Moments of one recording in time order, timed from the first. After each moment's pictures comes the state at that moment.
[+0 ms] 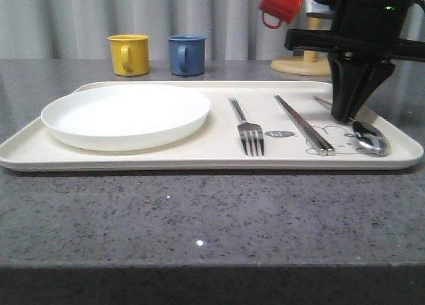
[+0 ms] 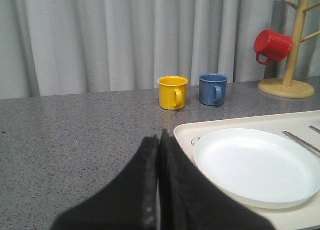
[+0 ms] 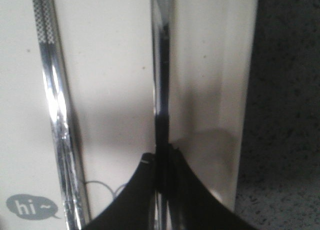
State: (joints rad) left arm -0.16 0.08 -0.35 -0.07 0.33 0.12; right arm 0.24 1.84 -1.53 0.13 1.15 0.28
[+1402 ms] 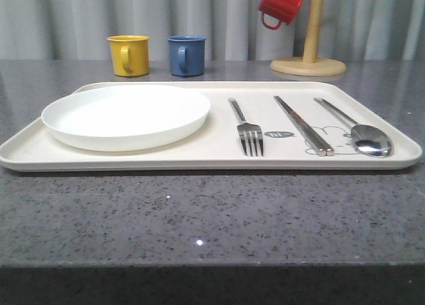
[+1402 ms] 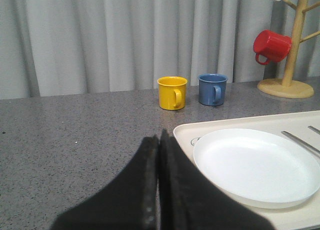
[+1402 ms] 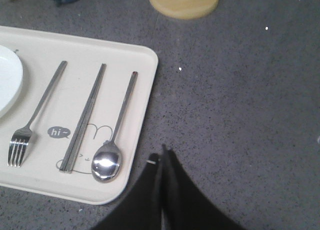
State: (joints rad) left arm -0.16 0.08 -0.35 -0.07 0.33 0.12; right arm 0.24 0.64 -0.80 -0.10 0.70 0.17
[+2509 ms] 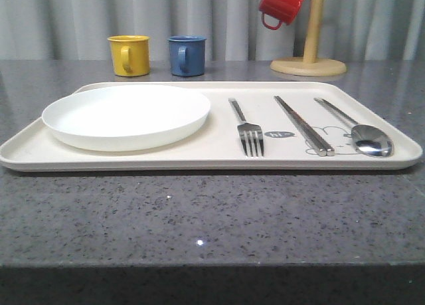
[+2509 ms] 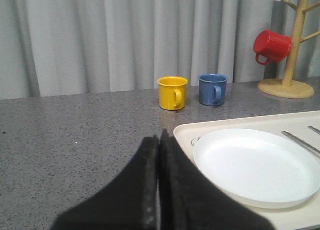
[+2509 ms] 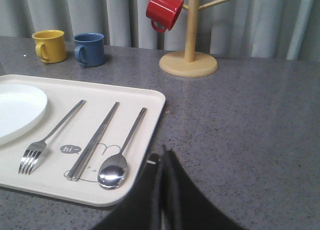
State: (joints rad) left arm -0.16 0.08 -0.35 -0.07 0.33 0.12; right arm 0.24 0.14 -0.39 -0.11 0.45 0.17
